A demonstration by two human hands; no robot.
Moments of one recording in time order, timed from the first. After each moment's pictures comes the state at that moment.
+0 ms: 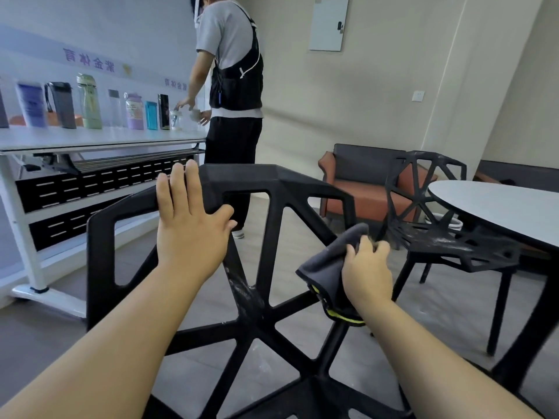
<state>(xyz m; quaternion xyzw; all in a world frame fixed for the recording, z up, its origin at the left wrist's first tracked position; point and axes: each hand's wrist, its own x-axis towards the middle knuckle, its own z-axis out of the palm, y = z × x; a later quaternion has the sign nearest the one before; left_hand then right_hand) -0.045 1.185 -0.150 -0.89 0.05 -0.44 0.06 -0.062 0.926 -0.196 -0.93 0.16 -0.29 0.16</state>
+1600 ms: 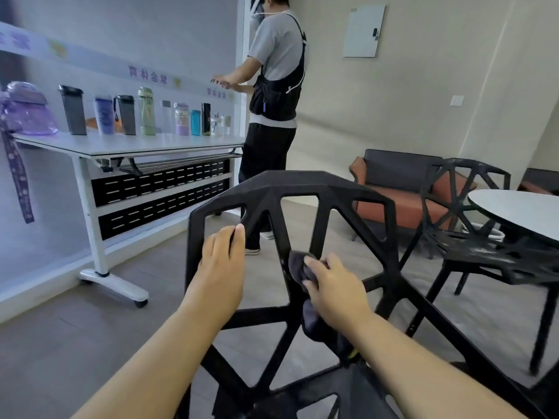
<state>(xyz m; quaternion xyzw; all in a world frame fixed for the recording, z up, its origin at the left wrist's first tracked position) -0.106 1.248 -0.201 -0.91 0.10 -0.40 -0.01 -0.102 1.037 -0.208 -0.95 -0.12 -0.26 0.08</state>
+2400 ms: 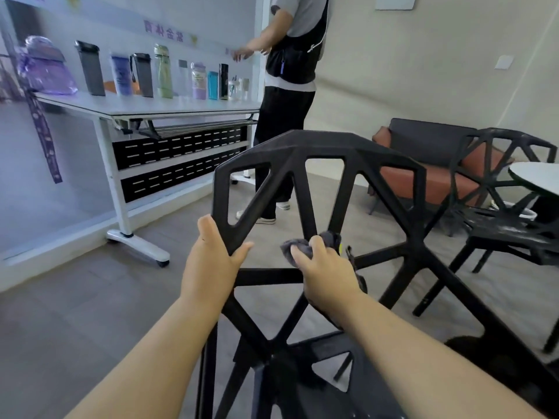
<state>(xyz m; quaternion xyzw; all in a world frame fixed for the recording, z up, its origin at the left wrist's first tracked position) -0.134 1.265 -0.219 -0.87 -0.05 -0.32 -0.36 -0.100 1.076 -0.238 -0.94 -0.21 -0.25 -0.03</state>
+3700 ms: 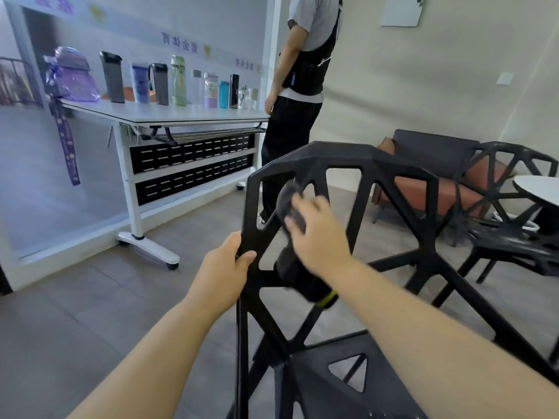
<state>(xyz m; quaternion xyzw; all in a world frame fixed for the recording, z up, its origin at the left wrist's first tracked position) -0.164 1.304 -0.211 -0.87 0.04 -0.15 -0.46 -0.106 1.140 -0.178 -0.89 -0.23 -0.31 0.24</state>
